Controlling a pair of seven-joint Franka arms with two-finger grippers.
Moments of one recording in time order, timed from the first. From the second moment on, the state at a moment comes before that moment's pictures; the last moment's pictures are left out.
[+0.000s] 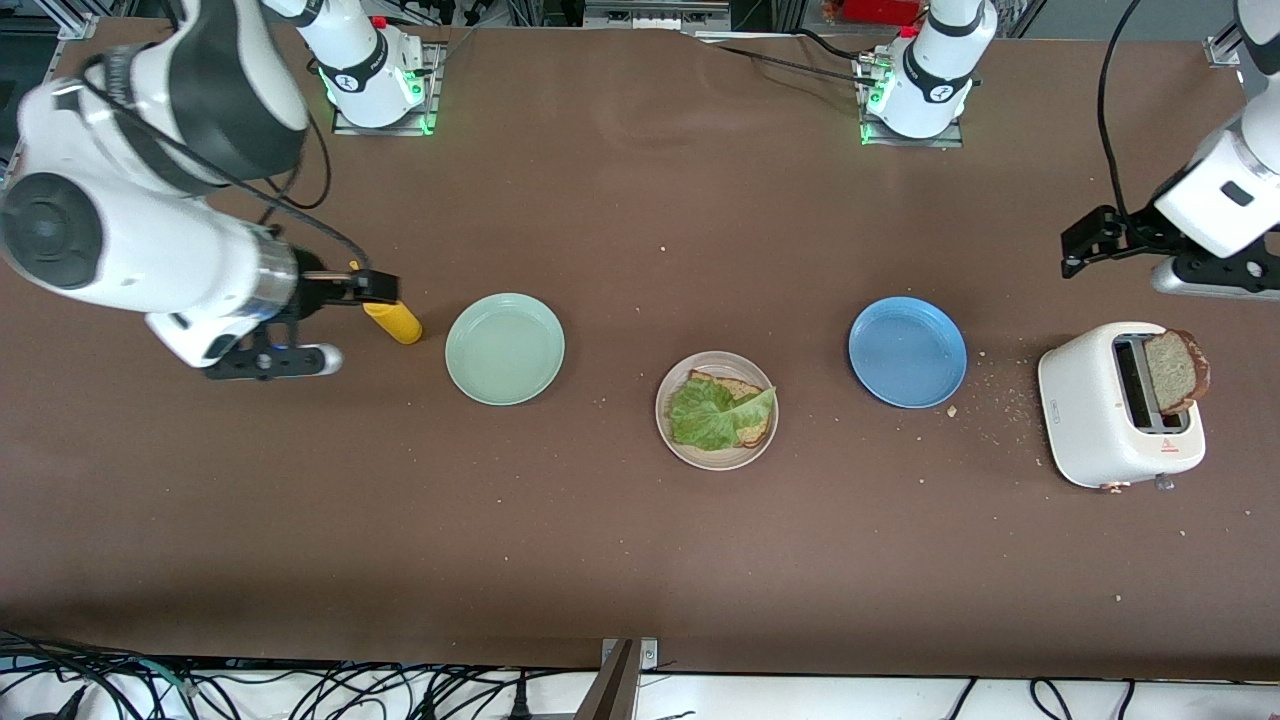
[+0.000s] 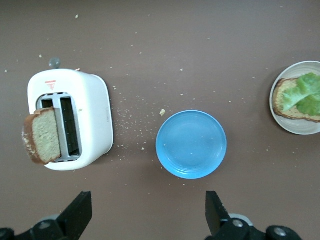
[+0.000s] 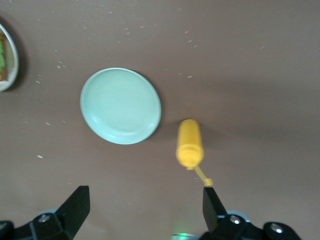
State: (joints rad) left arm 0.10 0.02 -0.11 -1.65 0.05 1.66 0.04; right arm 0.28 0.38 -0.09 -1.30 0.14 1.43 0.06
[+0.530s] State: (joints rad) left arm 0.28 0.18 -0.10 -1.61 0.10 1.79 0.17; right arm 0.16 0.28 -0.18 -1.44 0.12 1.55 -0.19
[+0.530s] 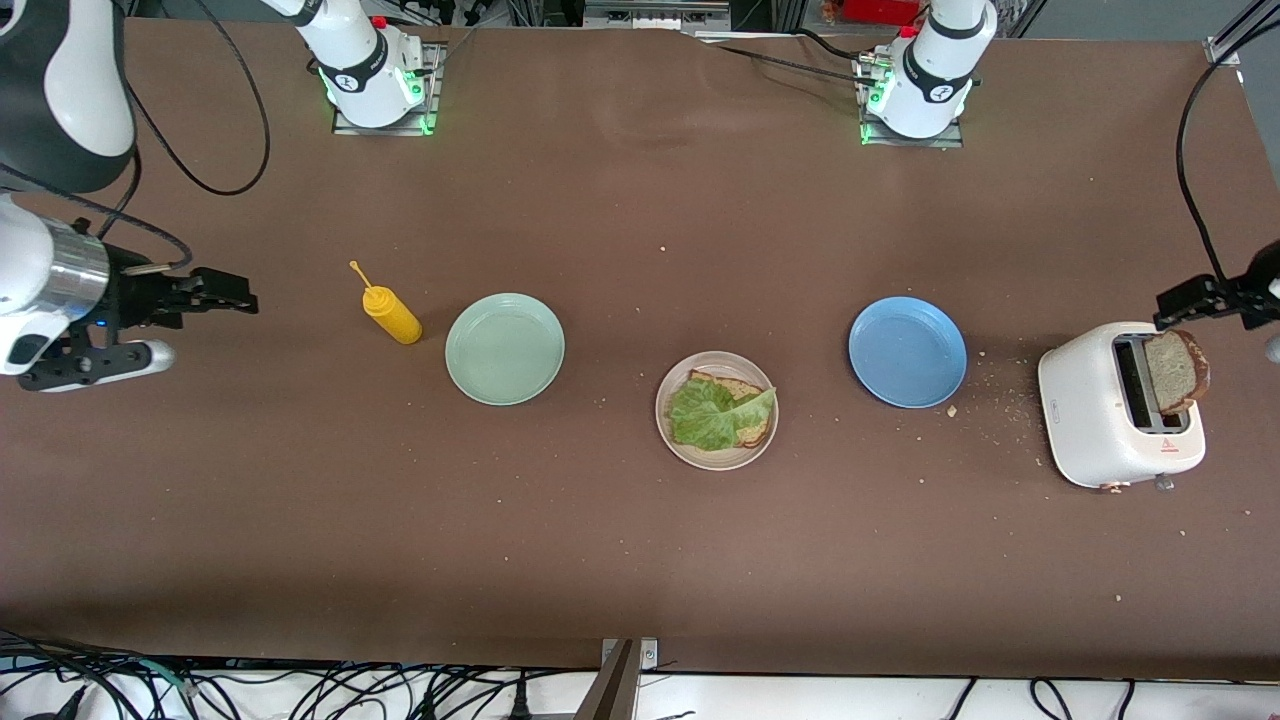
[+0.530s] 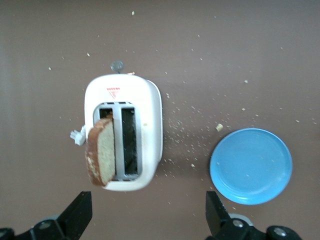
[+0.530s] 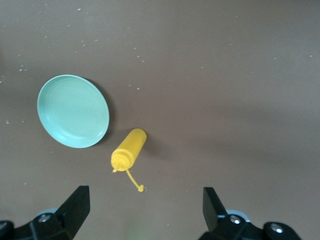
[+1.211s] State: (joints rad) left arm 0.42 0.34 -0.10 -1.68 0.10 2.02 0.32; right arm 0.10 0.18 -0.08 -1.55 -0.01 1.61 -0.24
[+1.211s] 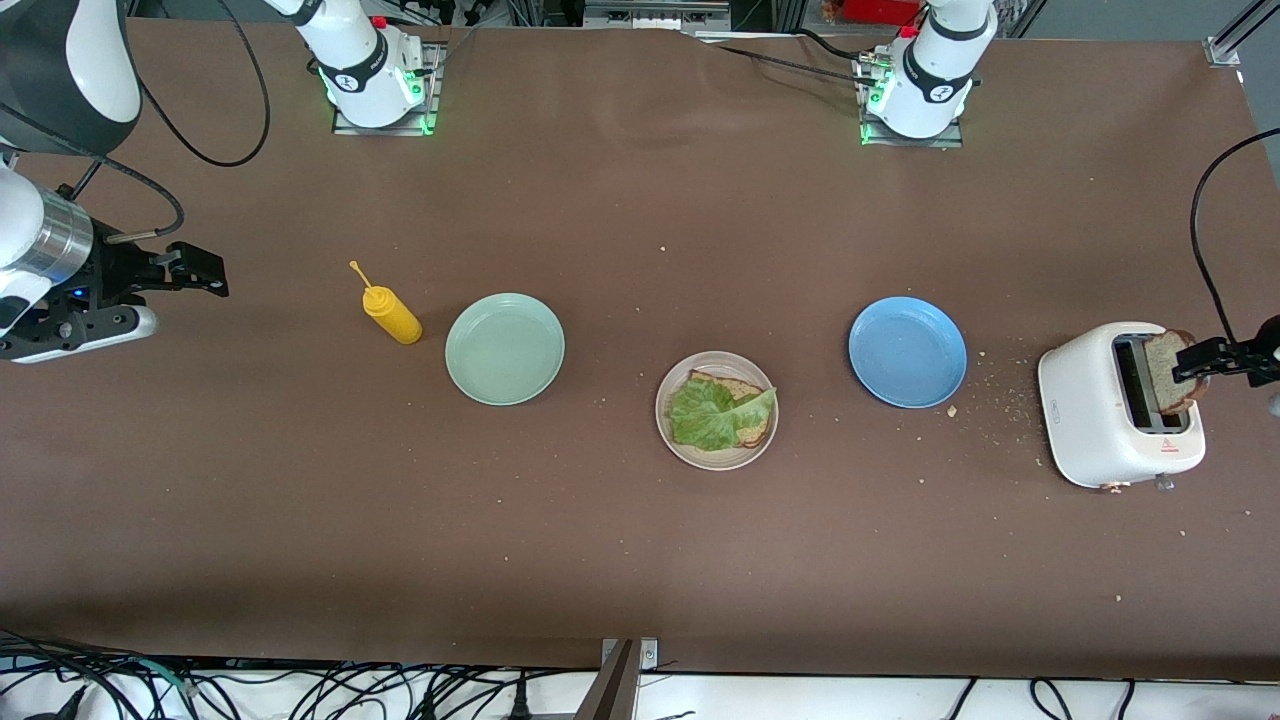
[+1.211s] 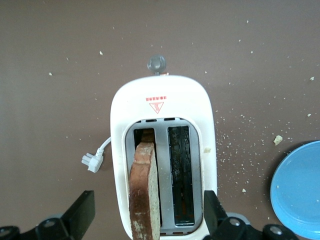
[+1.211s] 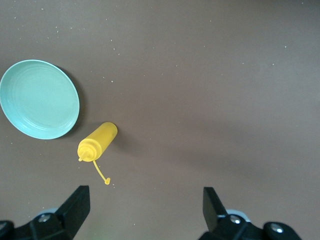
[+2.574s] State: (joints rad) left arm 0.45 0.24 -0.13 -1.69 0.10 1.91 0.28; right arm 0.09 0.19 -0.08 -1.55 -0.01 1.59 -0.24
